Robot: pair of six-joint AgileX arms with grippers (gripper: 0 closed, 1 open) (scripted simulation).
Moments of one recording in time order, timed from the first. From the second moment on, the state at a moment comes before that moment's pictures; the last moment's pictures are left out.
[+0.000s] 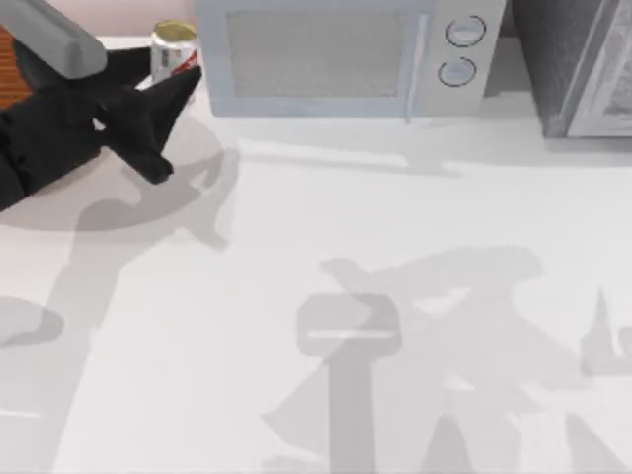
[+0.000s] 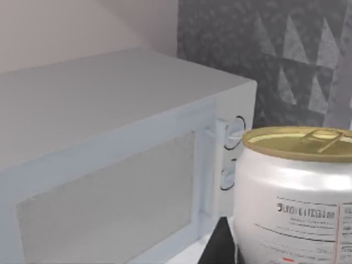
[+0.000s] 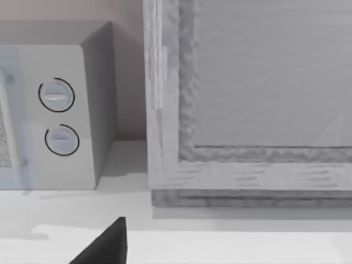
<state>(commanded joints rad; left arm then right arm) -0.16 1.43 0.65 0.73 0.66 0.03 0.00 0.00 0.00 0.00 0.00 0.00</state>
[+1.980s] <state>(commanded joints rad) -0.33 2.56 1.21 1.31 1.29 0.03 0.00 0.00 0.00 0.00 0.00 0.00</state>
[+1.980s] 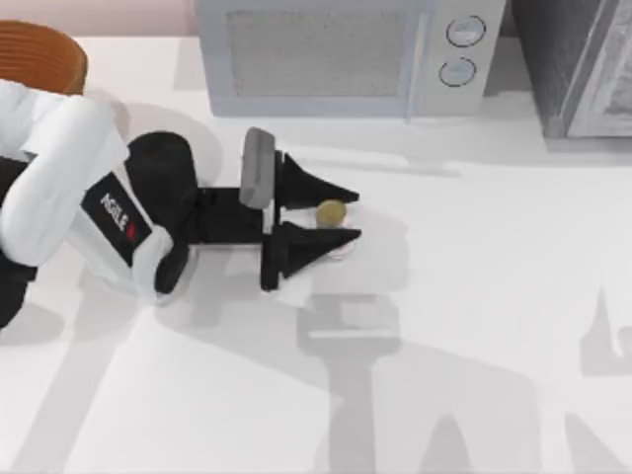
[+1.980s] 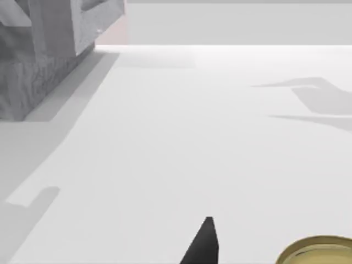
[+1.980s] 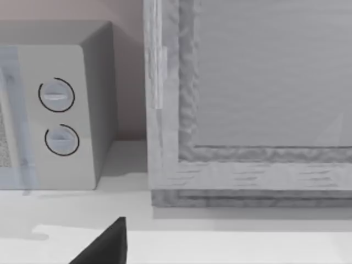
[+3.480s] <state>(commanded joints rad) -0.29 1.76 0.67 0.84 0.79 0.05 0.00 0.00 0.00 0.00 0.00 0.00</state>
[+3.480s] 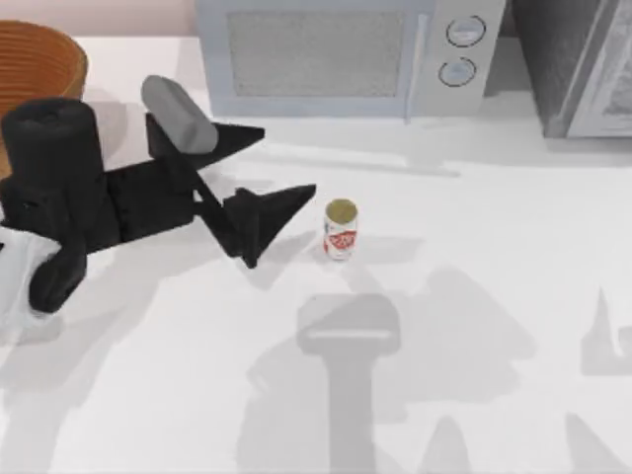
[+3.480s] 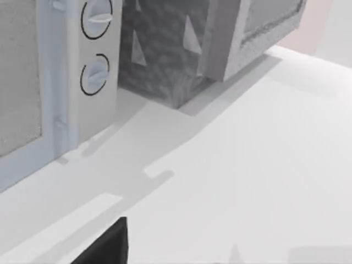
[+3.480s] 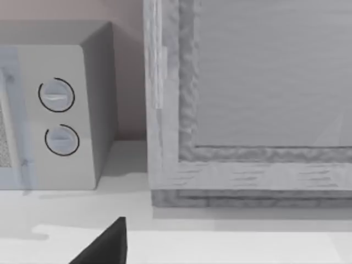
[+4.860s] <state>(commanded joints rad) 0.00 0.00 0.00 0.00 0.00 0.00 0.00 0.00 0.00 0.00 0.00 0.00</state>
